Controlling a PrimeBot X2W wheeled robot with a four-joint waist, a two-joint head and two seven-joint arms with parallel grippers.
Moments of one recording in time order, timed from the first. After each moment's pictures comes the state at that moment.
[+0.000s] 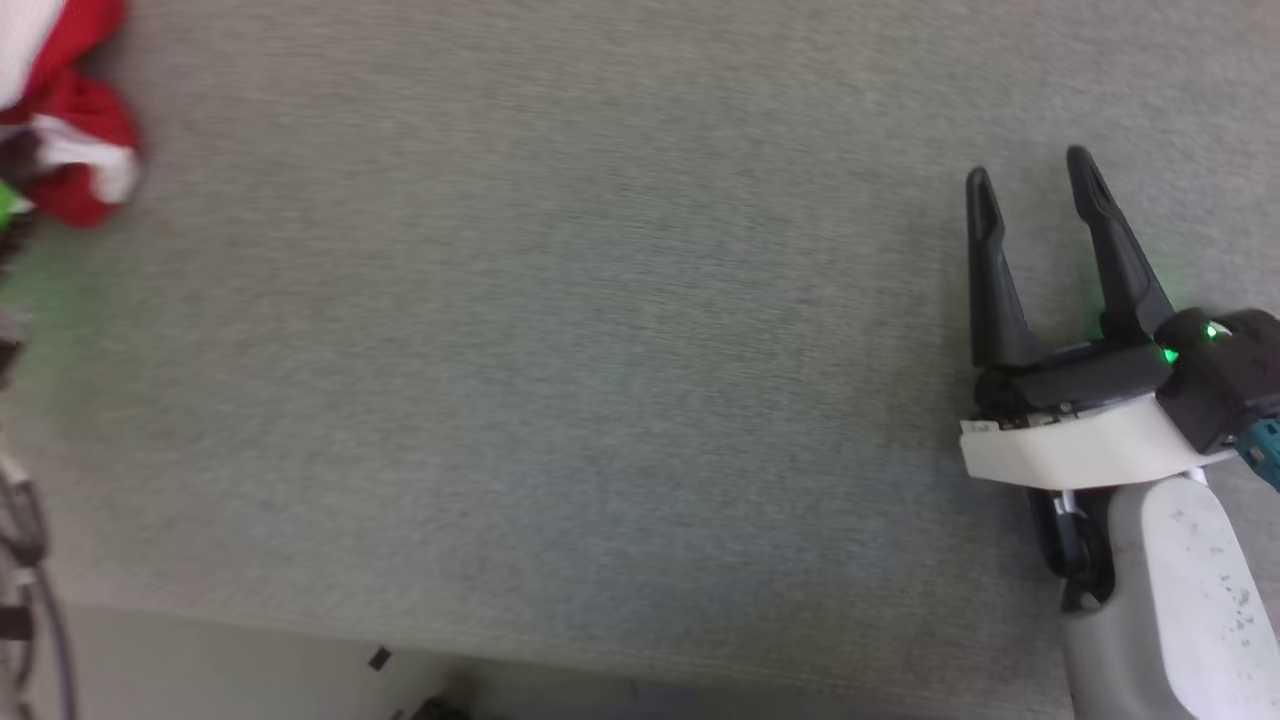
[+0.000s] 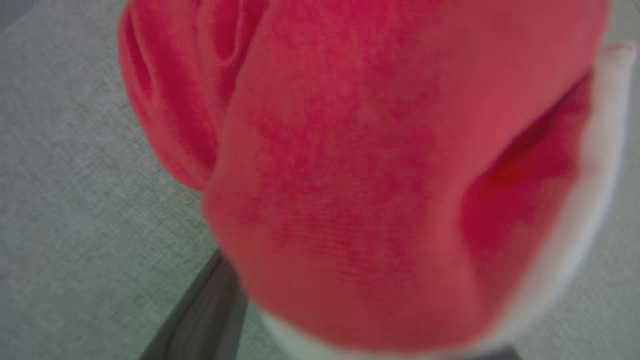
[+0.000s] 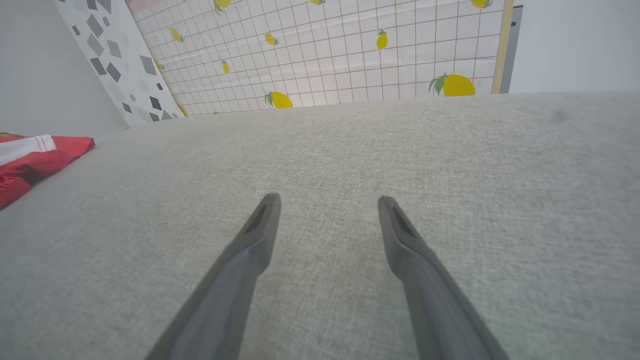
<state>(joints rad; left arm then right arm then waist) -0.75 0.46 0.15 0.36 -0.85 0.30 0.68 -0.31 -0.04 0.03 -0.02 0.10 0.13 -0.24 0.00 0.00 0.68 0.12</state>
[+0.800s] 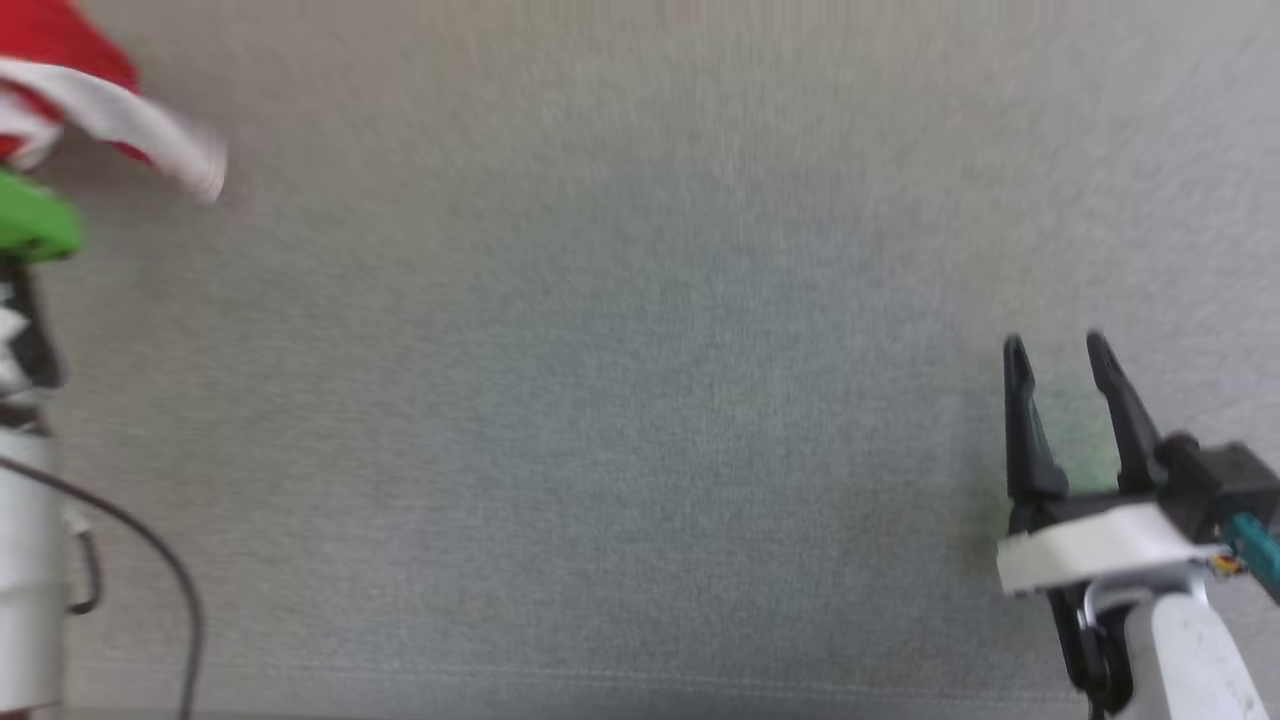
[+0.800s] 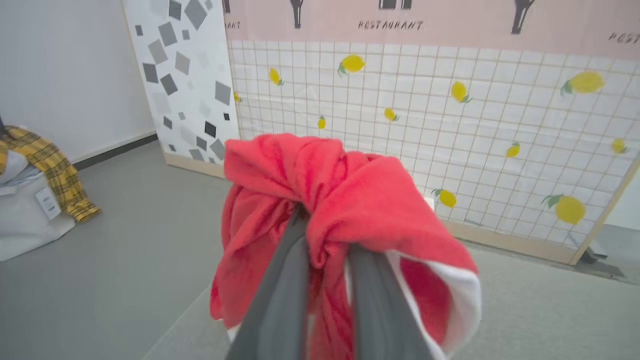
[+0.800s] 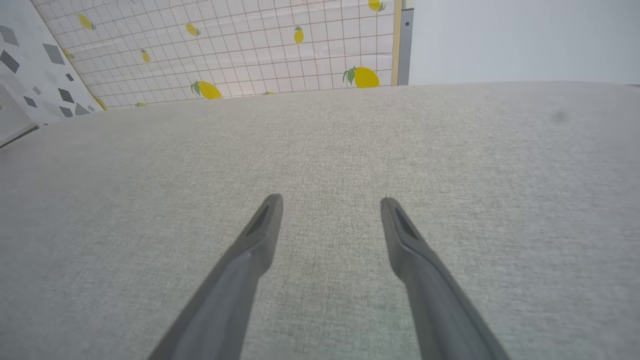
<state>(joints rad) -0.67 0.48 0.02 0.28 -0.49 0.17 -0.12 -0.15 -0.05 -0.06 0.14 0.13 0.13 -0.26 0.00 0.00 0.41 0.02</state>
